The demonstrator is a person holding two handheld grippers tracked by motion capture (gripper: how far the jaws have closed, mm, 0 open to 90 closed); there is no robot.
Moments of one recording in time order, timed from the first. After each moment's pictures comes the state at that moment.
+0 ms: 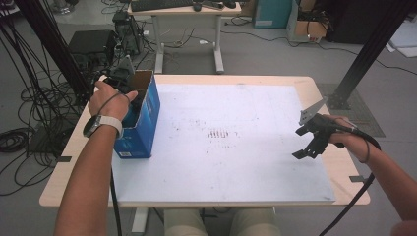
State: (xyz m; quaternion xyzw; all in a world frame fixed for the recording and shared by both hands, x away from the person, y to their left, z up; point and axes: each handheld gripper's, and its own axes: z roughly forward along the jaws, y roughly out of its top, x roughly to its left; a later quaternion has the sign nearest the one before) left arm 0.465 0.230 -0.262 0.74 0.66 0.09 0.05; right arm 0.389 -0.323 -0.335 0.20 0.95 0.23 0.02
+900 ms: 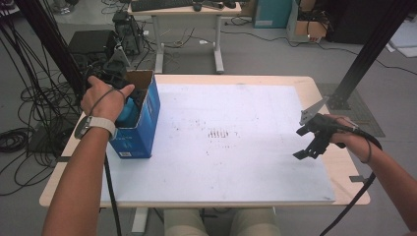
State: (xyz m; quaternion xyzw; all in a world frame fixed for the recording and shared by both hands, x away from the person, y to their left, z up) left arm 0.450 0.234 -0.227 0.74 0.65 0.12 0.12; right arm 0.387 -0.322 -0.330 0.20 0.95 0.23 0.02
